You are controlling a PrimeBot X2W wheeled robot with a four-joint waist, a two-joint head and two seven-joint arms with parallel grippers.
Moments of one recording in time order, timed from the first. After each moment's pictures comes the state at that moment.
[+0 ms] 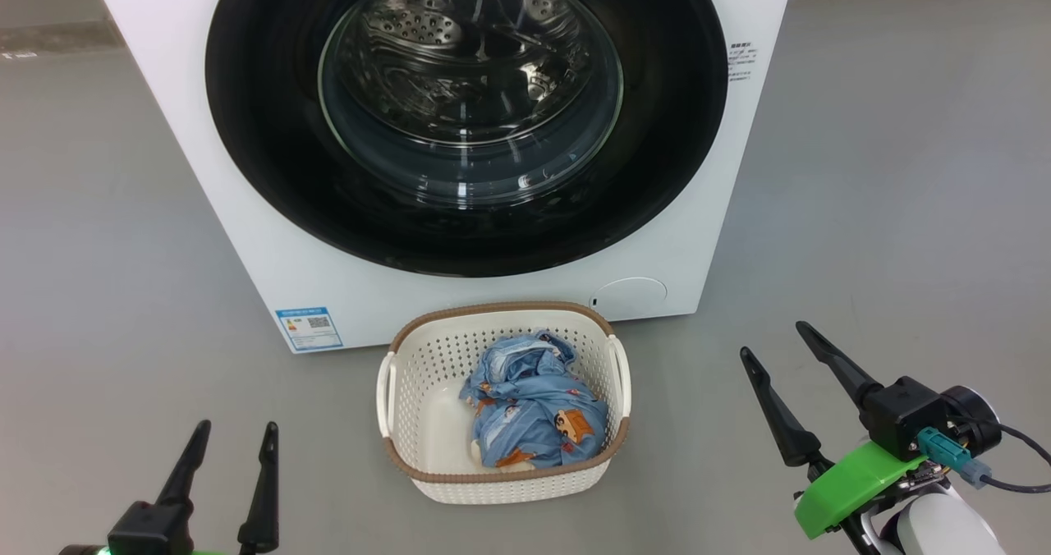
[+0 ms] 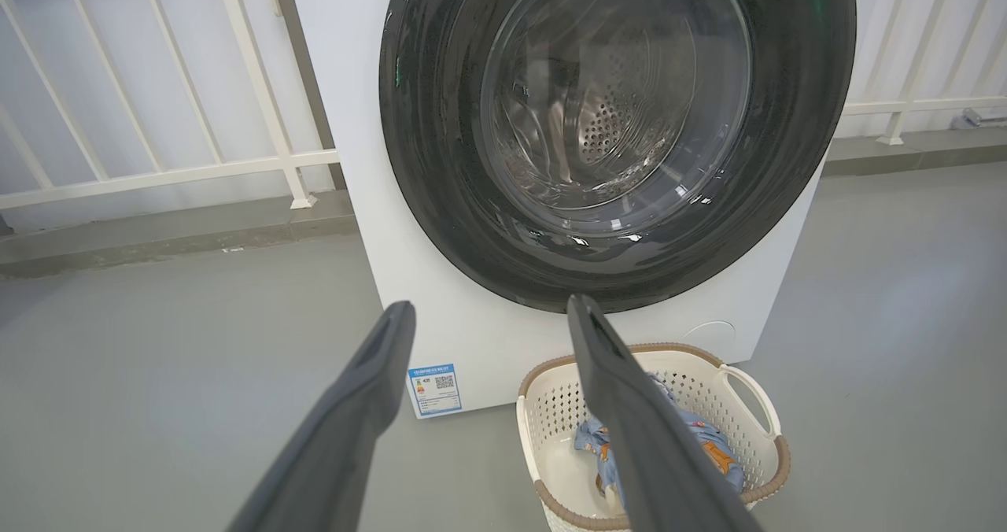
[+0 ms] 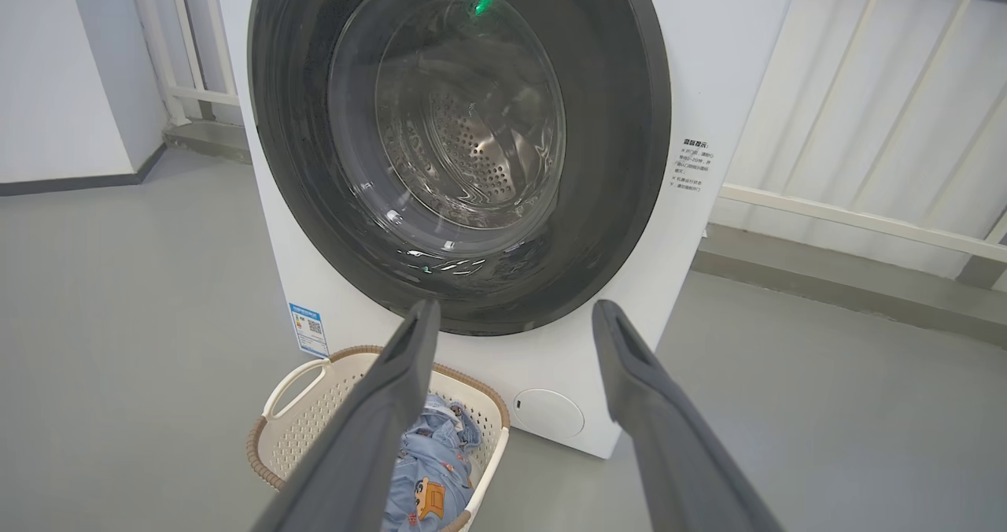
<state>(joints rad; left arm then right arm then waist) -0.02 0.10 -0.02 0.24 -0.12 -0.13 -0.25 -0.19 -0.25 0.19 0.27 0.17 0.13 -0.25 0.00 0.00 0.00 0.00</state>
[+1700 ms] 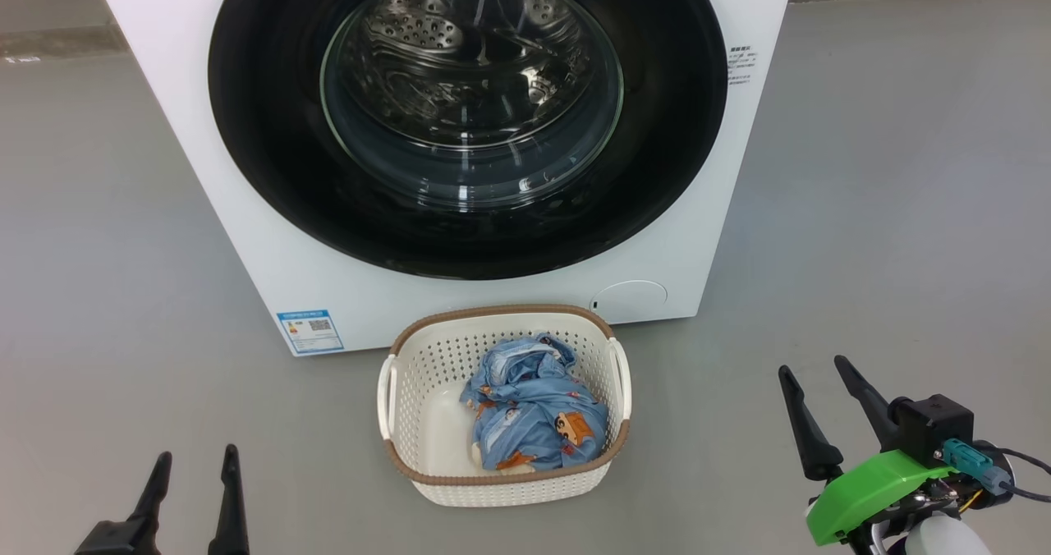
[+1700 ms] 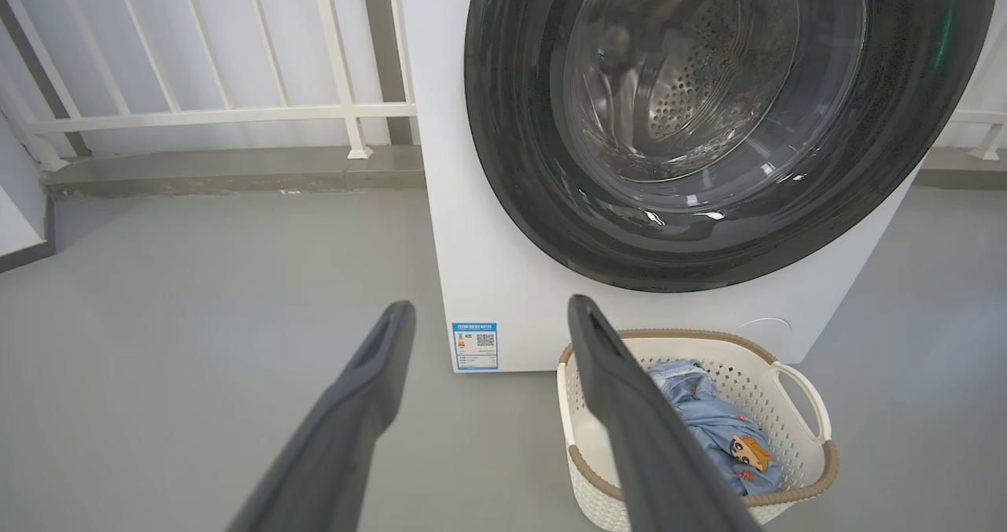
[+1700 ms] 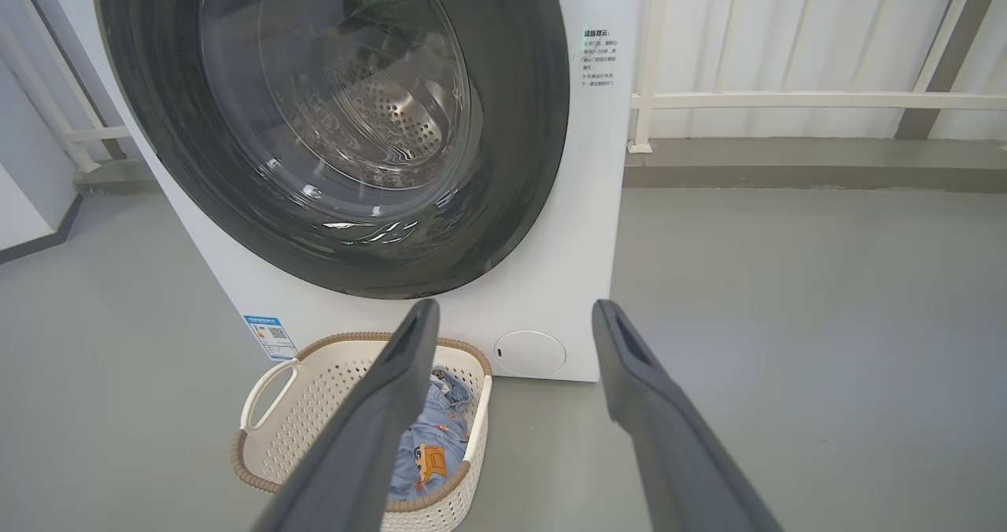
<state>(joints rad) -0.03 0.06 0.09 0.34 -0.12 -0.11 -0.25 -0.19 -0.15 0.02 0.43 0.20 0.13 -0.25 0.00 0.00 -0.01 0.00</state>
